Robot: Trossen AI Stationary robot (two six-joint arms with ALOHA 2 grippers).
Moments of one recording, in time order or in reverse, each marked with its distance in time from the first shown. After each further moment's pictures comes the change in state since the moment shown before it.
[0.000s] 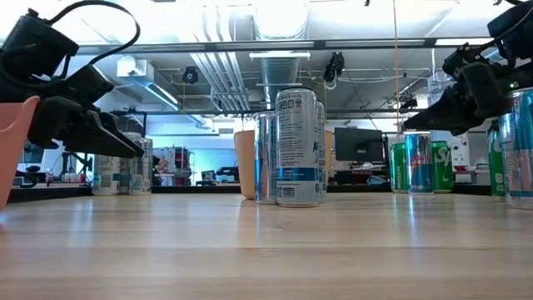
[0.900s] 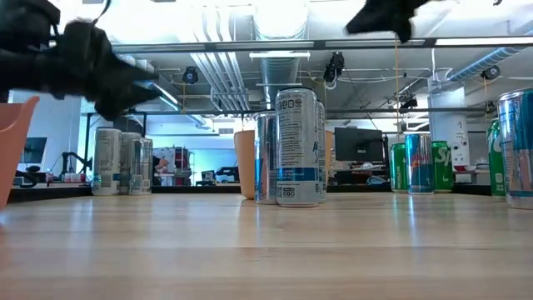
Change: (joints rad) left arm 0.000 0.007 0.000 0.510 -0.019 -0.243; right arm -0.023 0.641 0.917 -0.429 0.058 0.067
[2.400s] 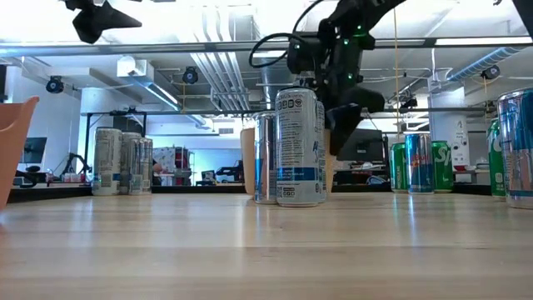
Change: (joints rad) left arm 0.000 -0.053 0.745 -1.068 -0.079 -0.142; right arm -0.350 0.768 0.448 -0.575 -0.519 -0.838
